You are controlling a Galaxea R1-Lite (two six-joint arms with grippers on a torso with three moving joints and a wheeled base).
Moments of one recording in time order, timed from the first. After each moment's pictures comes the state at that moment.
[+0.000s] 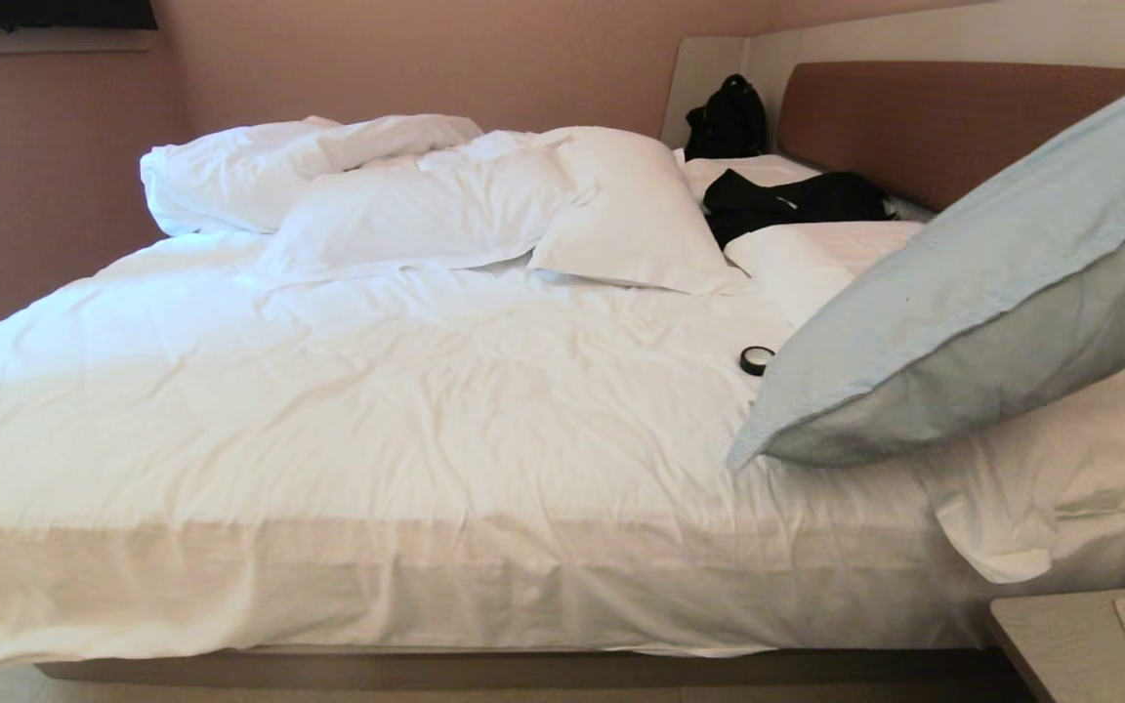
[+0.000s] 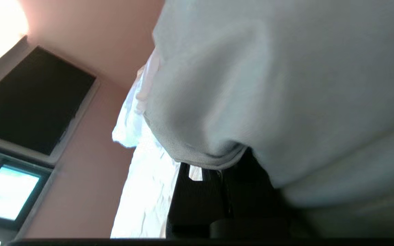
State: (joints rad) left arm 0.00 0.00 0.00 0.00 0.00 0.00; right arm -0.42 1.54 -1.67 0.05 0.58 0.93
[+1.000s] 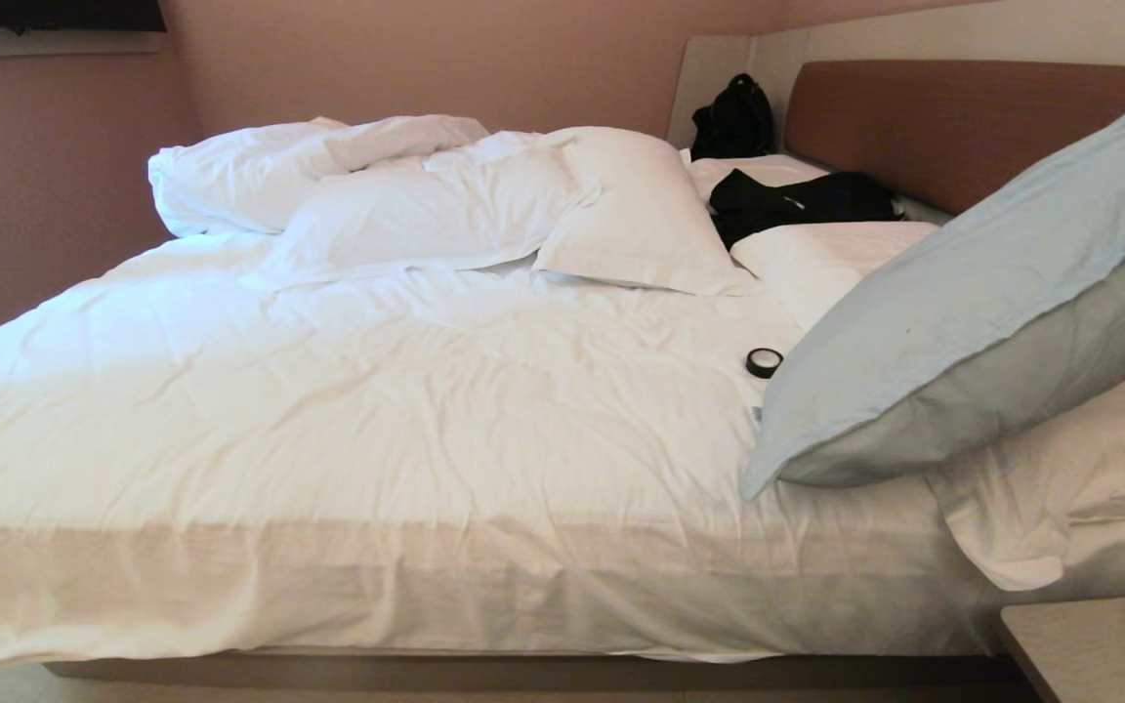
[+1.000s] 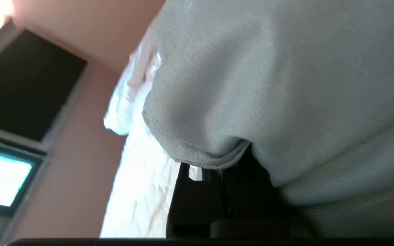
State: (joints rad) left arm 0.00 0.00 0.00 0.00 0.00 0.00; right arm -0.40 1.60 -1.65 0.05 0.63 0.84
